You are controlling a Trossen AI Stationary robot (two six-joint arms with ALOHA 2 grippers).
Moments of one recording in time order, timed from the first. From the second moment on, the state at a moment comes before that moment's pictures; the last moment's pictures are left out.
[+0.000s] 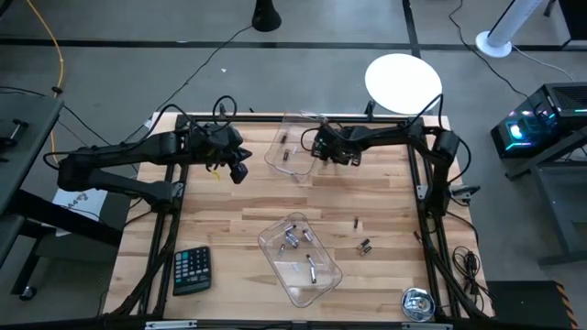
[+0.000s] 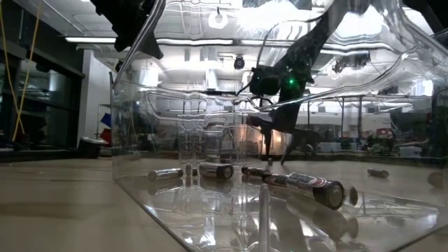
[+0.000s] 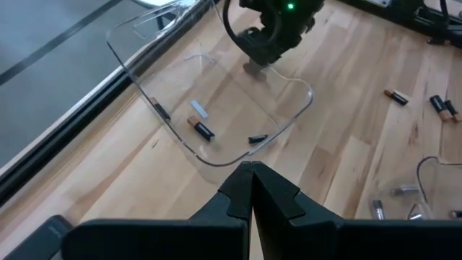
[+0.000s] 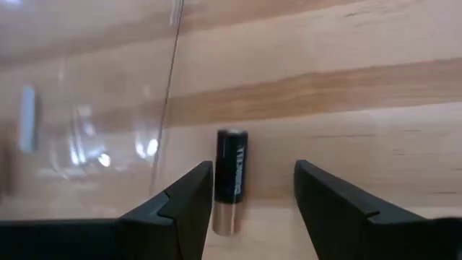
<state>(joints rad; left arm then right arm) 0.21 1.07 0.99 -0.64 -0.21 -0.25 -0.46 1.94 1.14 -0.52 0.10 1.23</state>
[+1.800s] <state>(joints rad) 0.22 1.06 0.99 -0.58 -0.23 -0.21 0.10 1.46 1.13 -1.01 0.16 1.28</state>
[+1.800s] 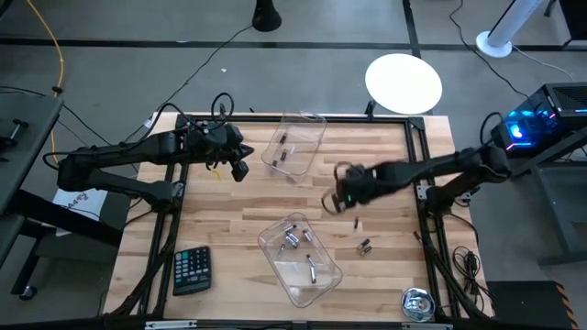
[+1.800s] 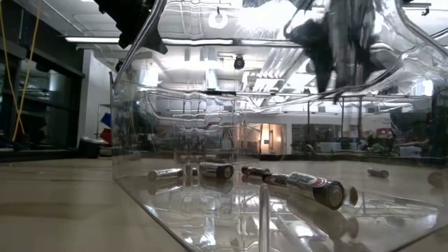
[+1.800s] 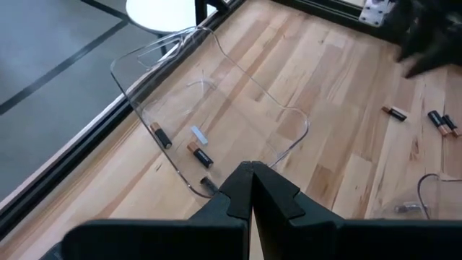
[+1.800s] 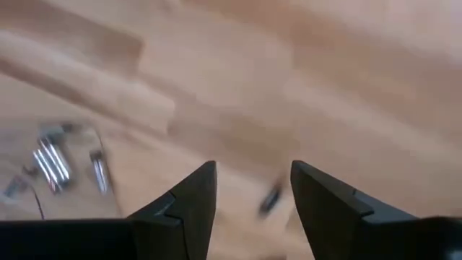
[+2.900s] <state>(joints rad) 0.22 1.06 0.99 -0.58 -0.18 -0.21 0.16 1.85 1.06 -0.88 -0.01 1.56</state>
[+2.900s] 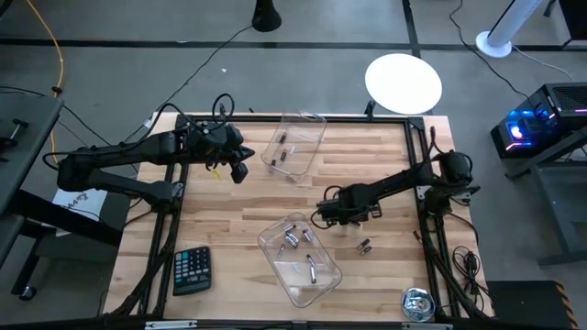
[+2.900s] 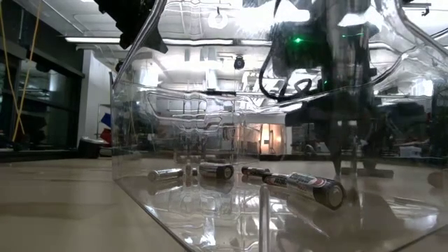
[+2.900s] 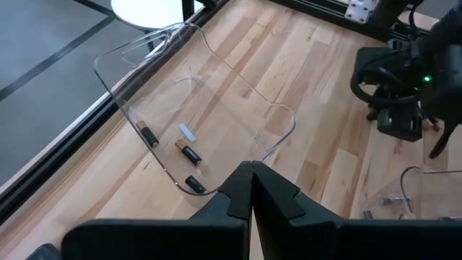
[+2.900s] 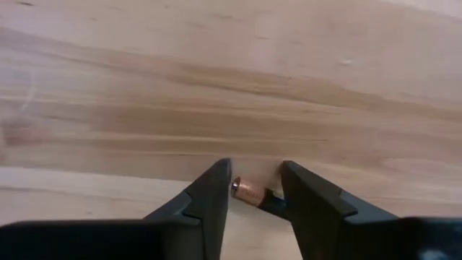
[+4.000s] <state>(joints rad) 0.22 1.07 0.99 -0.58 -0.20 -0.23 0.25 1.57 1.00 -0.85 0.05 1.08</state>
